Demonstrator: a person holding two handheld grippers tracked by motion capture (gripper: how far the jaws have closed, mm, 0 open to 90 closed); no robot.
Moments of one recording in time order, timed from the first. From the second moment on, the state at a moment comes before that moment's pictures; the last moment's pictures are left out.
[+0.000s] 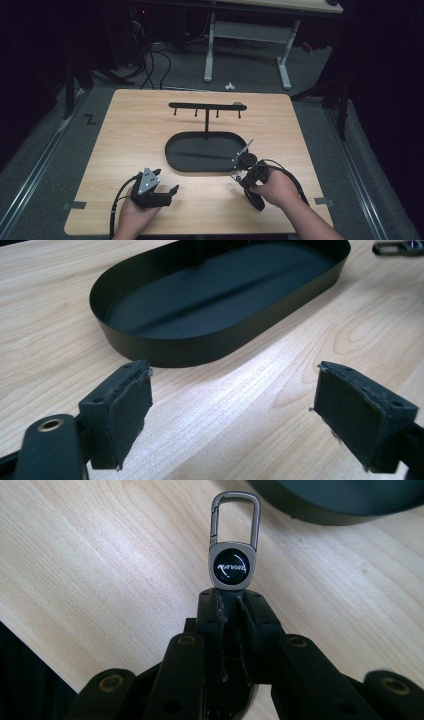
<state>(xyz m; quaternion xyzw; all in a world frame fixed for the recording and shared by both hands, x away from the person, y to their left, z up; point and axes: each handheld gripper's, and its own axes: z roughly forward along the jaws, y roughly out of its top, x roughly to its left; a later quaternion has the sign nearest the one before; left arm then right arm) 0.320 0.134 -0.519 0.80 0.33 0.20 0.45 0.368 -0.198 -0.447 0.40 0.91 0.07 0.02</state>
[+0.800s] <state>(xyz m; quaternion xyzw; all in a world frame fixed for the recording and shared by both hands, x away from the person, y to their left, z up) 0.318 0.131 -0.517 0.80 0.32 0.20 0.47 0.367 -0.210 -0.395 0.41 0.90 0.12 0.05</state>
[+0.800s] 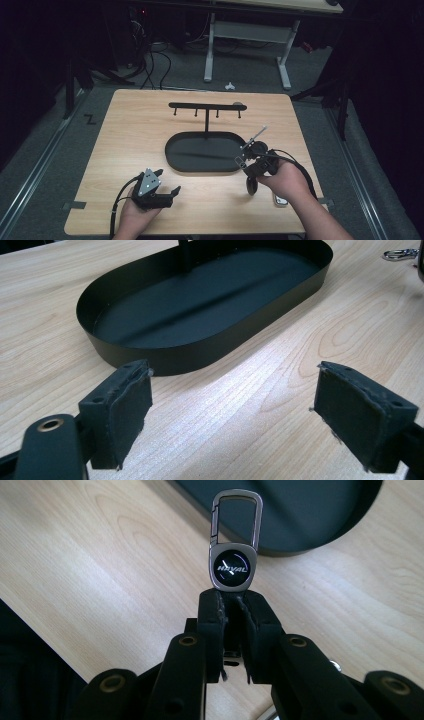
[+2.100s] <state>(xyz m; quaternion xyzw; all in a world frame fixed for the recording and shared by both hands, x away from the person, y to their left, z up) 0.312 0.146 -0.518 0.79 0.33 0.20 0.47 0.416 -0.178 -0.349 0.41 0.89 0.17 0.09</state>
